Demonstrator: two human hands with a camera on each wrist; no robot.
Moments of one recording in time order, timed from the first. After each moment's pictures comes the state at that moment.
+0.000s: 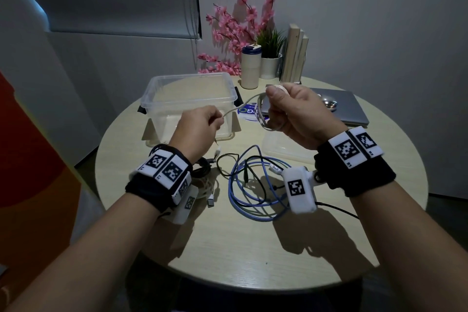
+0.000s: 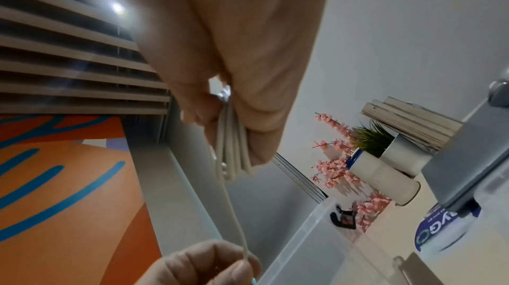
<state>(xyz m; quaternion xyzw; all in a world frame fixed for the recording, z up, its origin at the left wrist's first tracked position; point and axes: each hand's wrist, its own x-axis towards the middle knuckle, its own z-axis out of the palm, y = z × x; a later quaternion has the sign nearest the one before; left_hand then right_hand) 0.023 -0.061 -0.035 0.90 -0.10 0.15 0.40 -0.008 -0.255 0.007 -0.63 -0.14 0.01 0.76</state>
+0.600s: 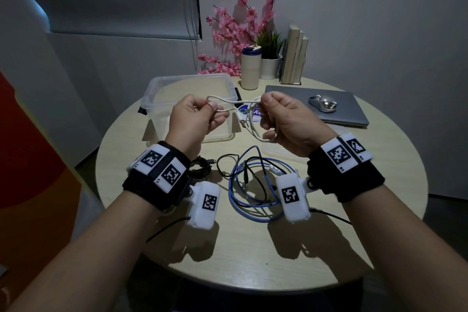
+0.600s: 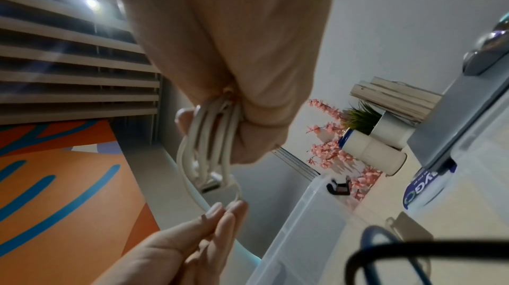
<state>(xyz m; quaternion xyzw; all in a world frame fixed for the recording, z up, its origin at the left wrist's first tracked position) 0.018 -0.071 -0.019 0.62 -0.02 0.11 0.78 -0.011 -0.245 -0.001 -0.65 -0.11 0.05 0.75</state>
